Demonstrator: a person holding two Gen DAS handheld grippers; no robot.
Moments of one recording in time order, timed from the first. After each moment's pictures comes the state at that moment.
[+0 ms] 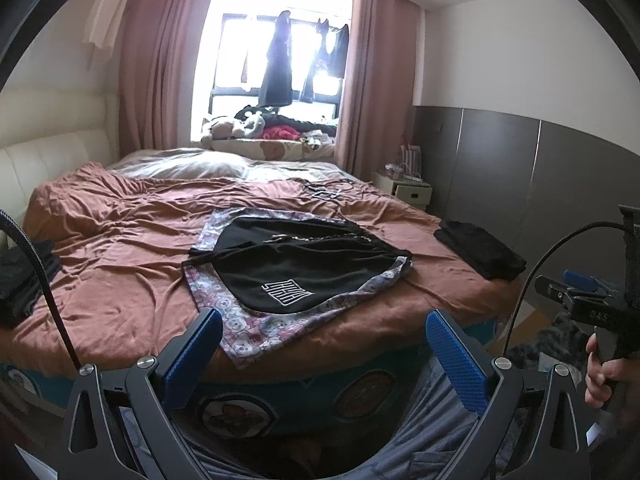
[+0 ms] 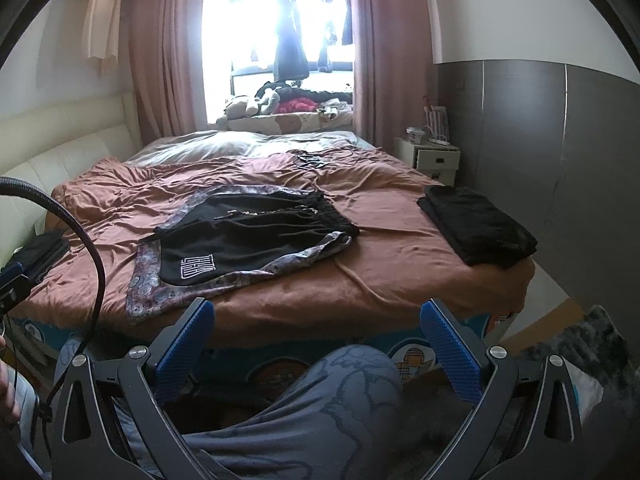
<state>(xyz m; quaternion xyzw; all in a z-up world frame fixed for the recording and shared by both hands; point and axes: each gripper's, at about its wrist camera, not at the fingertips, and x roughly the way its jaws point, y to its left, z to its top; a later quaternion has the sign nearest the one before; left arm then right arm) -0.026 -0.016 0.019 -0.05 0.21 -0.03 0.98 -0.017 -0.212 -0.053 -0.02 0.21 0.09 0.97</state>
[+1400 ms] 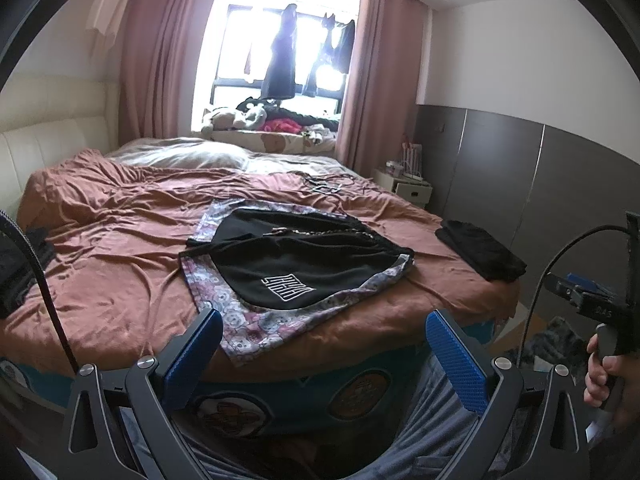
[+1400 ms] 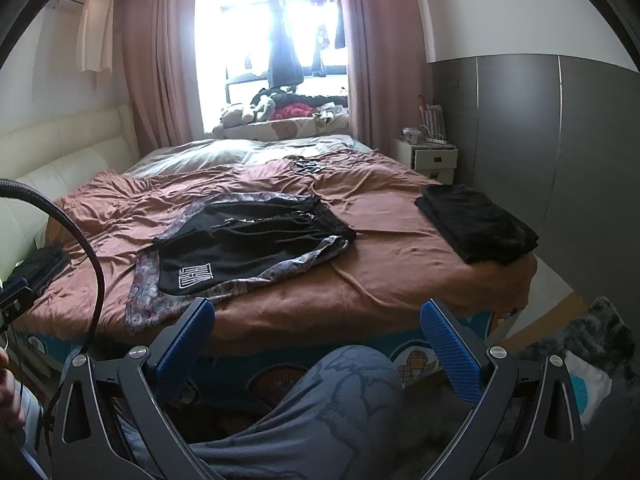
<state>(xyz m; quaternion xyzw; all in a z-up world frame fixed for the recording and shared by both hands) -0.011 -0.010 0.011 -0.07 0.22 -0.03 0.97 -0.009 -0.225 -0.062 0.00 0.20 0.09 0.98</state>
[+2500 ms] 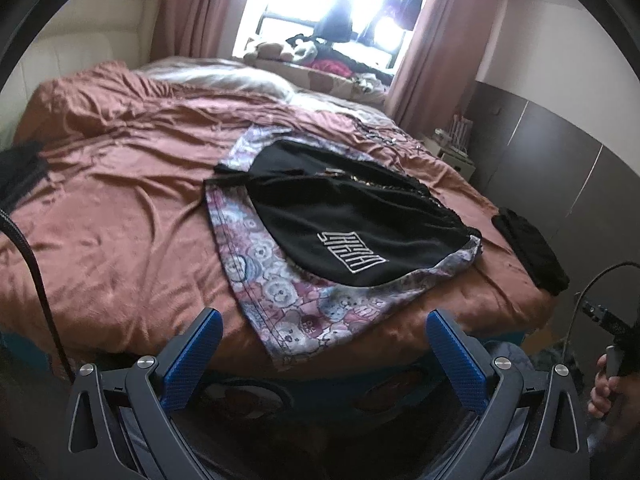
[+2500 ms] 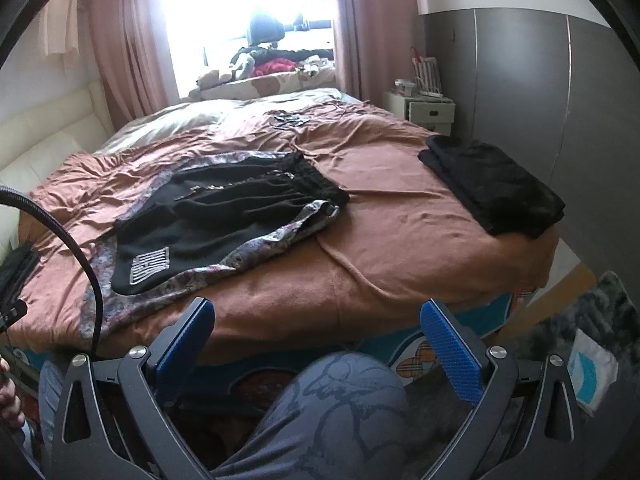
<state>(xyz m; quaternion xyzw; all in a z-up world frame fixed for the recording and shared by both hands) 0.094 0.084 -0.068 -0.16 0.32 0.00 0.93 0.116 -0.210 -0.087 0.01 0.28 0.07 0.96</state>
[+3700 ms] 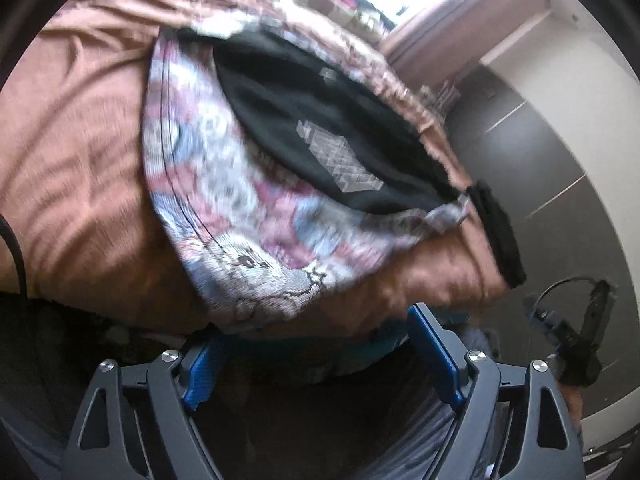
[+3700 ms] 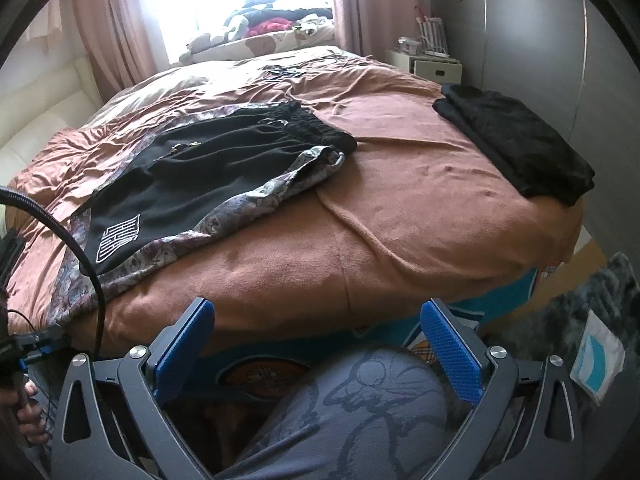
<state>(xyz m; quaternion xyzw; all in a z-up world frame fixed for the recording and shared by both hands) 0.146 0.089 -0.157 -0.30 0.41 -0.10 0.86 0.166 -0.202 -0.113 0.02 0.34 0.07 0.94</state>
